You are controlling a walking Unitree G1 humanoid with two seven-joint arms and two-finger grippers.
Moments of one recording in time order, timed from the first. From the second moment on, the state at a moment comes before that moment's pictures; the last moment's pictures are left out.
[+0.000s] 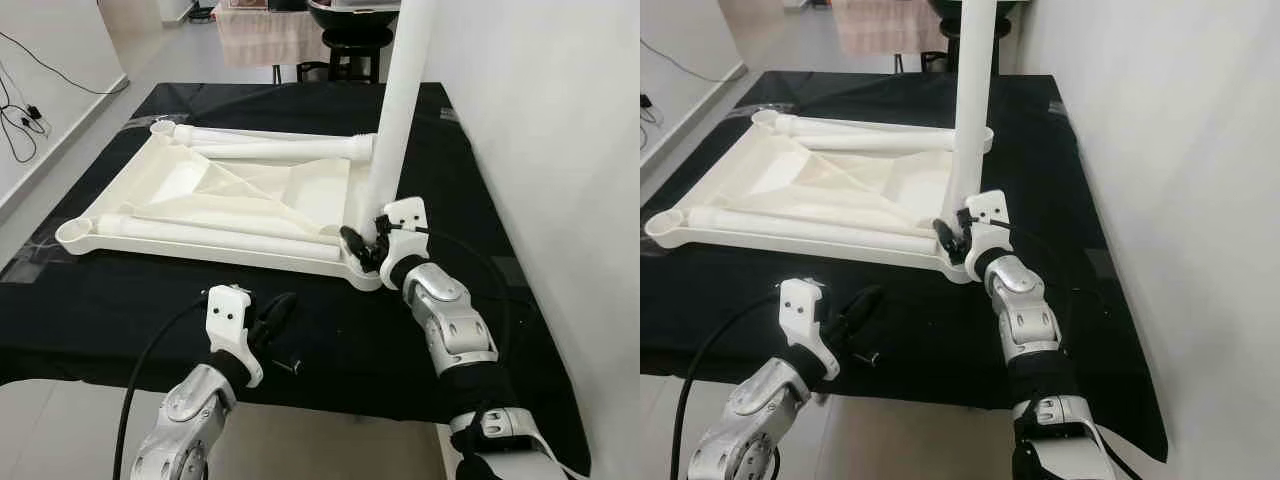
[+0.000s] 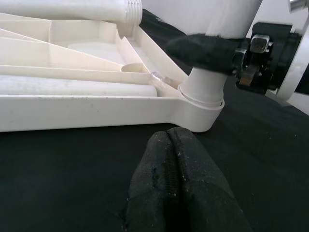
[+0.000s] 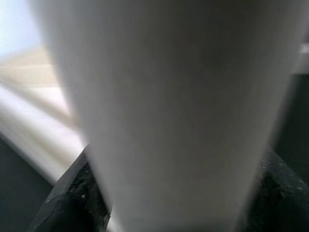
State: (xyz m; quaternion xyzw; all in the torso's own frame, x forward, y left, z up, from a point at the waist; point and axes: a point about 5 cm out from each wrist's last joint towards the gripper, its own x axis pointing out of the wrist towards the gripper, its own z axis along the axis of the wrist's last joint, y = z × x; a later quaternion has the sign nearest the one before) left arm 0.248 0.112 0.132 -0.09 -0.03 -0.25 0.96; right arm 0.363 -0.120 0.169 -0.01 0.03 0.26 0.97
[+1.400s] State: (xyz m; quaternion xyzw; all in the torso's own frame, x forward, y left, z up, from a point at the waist) left arm 0.248 0.104 0.134 -0.10 -0.03 -0.26 0.96; right arm 0.361 -0.100 0.170 -0.04 -0.02 0.13 0.99
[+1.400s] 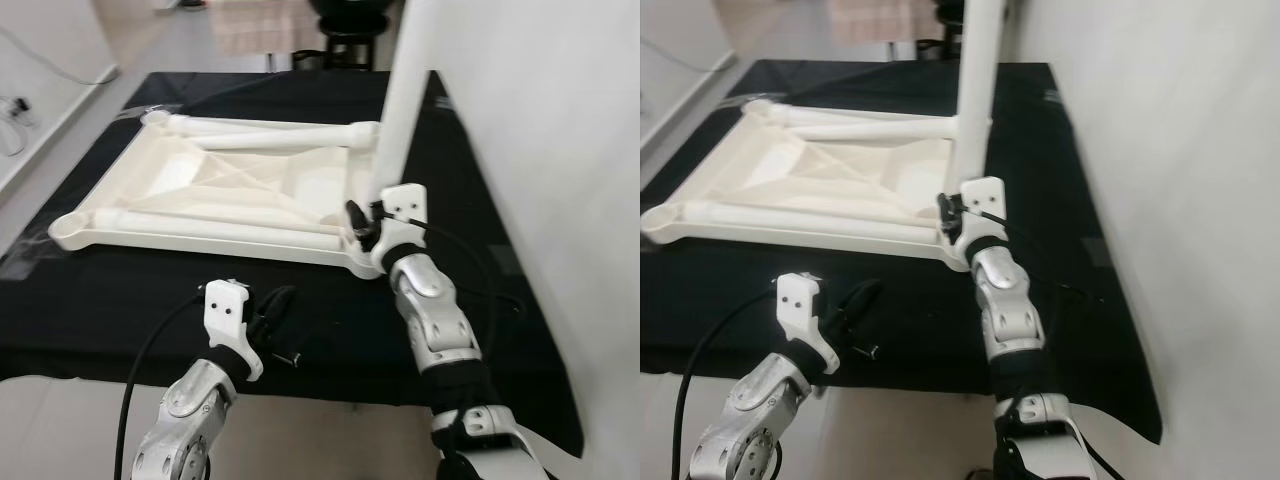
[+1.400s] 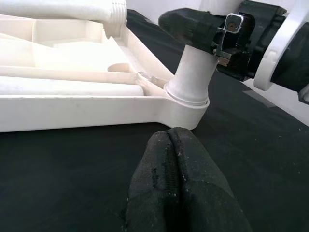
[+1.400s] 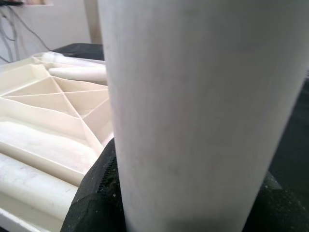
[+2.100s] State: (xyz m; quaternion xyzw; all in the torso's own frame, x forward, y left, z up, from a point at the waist) left arm 0.250 0.105 0.136 -0.10 -0.03 -0.26 0.96; right arm 0.375 -0.117 0.195 -0.07 0.00 0.47 0.88
